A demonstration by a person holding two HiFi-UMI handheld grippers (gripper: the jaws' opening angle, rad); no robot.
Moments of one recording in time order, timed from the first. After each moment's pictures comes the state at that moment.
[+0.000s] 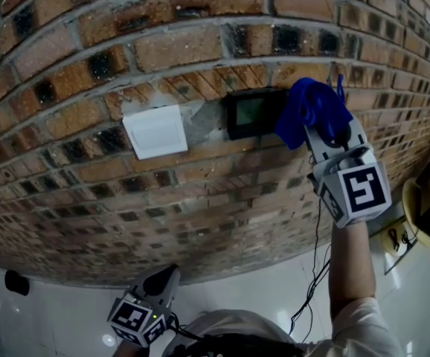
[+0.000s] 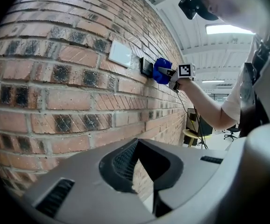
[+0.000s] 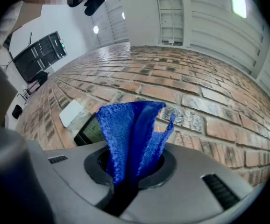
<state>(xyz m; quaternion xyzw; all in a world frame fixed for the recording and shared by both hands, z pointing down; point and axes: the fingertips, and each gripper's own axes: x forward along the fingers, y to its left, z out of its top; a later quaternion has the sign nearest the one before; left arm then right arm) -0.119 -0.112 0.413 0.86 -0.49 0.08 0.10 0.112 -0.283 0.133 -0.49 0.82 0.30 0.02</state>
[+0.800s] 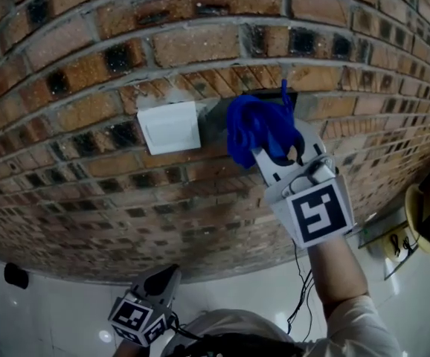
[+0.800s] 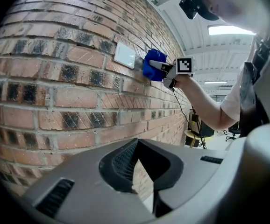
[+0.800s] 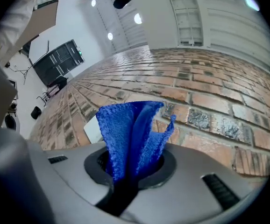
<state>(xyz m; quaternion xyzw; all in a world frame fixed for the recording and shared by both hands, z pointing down) -0.132 -0.104 0.416 0.85 -0.50 0.08 0.10 -0.005 -0.250 0.151 -0.40 0.86 0.32 0.00</state>
